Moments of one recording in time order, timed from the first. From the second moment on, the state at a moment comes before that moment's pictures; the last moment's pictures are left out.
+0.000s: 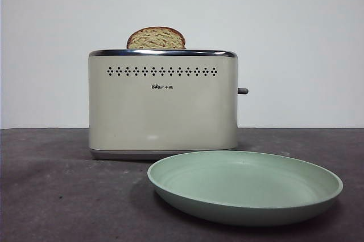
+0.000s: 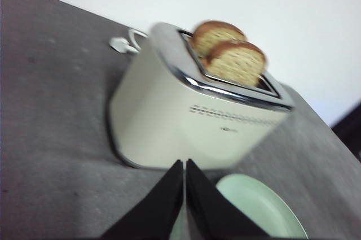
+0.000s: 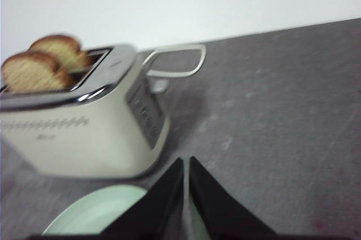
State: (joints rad) left arm 0.08 0.29 0.48 -0.41 0.56 -0.38; right arm 0.03 0.38 0.56 -0.43 -0.34 0.22
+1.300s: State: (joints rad) left arm -0.06 0.63 0.81 -0.59 0.71 -0.07; right arm 0.18 0.69 0.86 -0.84 -0.39 -0.05
